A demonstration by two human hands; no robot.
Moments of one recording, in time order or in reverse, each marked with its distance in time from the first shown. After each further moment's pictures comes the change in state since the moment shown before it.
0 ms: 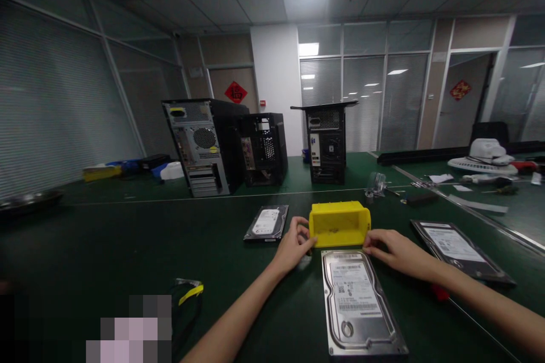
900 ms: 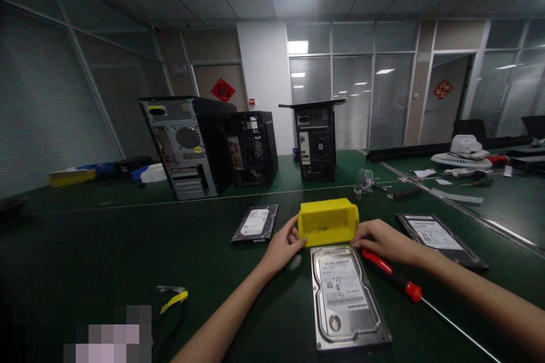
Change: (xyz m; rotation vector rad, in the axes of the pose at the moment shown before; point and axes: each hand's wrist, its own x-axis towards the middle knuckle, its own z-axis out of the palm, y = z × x) left_hand 0.005 0.002 -0.003 0.085 -0.072 -0.006; right_hand 0.009 0.011 -0.010 0.088 -0.056 -0.066
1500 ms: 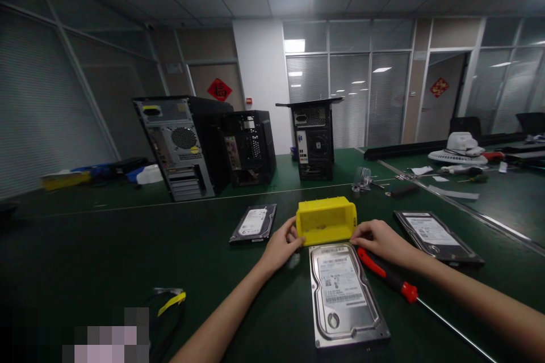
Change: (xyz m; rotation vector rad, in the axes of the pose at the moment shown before) left_hand 0.000 -0.001 0.000 0.003 -0.003 0.009; right_hand -0.001 0.006 0.014 0.078 0.149 0.167
